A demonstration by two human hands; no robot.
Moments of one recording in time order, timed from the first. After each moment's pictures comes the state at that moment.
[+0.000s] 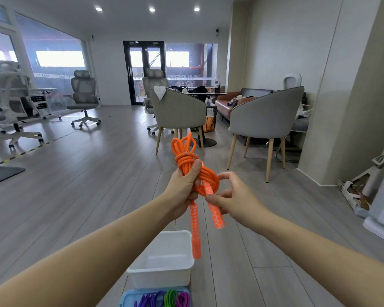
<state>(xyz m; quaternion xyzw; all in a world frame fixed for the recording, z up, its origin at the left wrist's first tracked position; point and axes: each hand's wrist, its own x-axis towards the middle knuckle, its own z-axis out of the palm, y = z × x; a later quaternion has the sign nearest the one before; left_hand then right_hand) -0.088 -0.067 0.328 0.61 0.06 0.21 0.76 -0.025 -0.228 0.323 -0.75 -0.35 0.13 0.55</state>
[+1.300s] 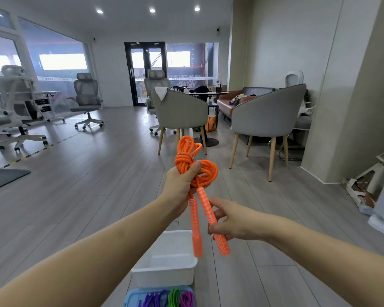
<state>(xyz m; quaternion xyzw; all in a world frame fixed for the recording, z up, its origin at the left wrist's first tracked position) -0.091 -0.069 0.332 0.57 0.07 0.28 0.77 -0.034 -0.236 0.314 -0.79 -0.44 0.27 0.33</state>
